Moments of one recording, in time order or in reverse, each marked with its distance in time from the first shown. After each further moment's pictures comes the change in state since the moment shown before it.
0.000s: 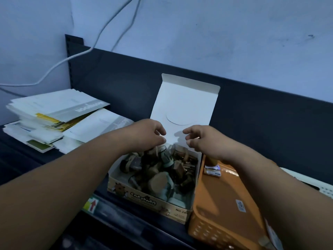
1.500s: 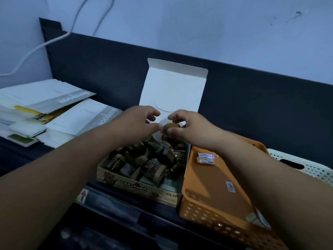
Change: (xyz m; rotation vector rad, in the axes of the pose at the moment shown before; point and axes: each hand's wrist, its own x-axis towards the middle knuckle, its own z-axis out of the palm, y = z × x) left_hand -0.008 0.007 0.013 -0.006 0.090 0.122; right_hand -0.006 0.001 0.010 -0.061 0.075 -0.146
